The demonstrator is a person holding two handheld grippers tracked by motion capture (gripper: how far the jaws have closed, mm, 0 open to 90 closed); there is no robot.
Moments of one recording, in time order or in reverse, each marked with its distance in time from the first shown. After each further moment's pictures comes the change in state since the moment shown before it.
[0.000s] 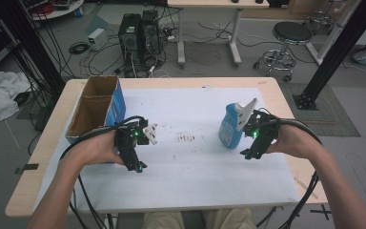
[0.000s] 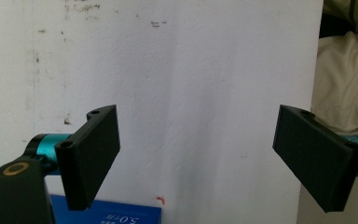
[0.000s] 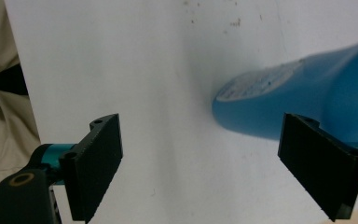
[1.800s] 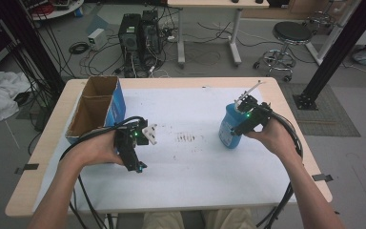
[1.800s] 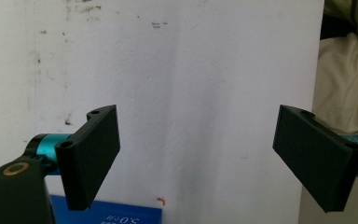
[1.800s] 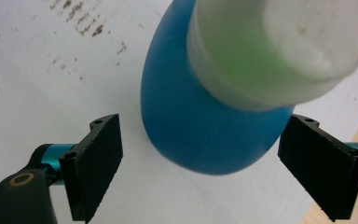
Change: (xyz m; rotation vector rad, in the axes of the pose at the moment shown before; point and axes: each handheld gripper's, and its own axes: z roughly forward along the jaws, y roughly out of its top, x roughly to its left) left arm -0.001 -0.001 0.001 -0.004 0.003 0.003; right arm -0.040 0.005 0.027 -0.063 -0.190 0.618
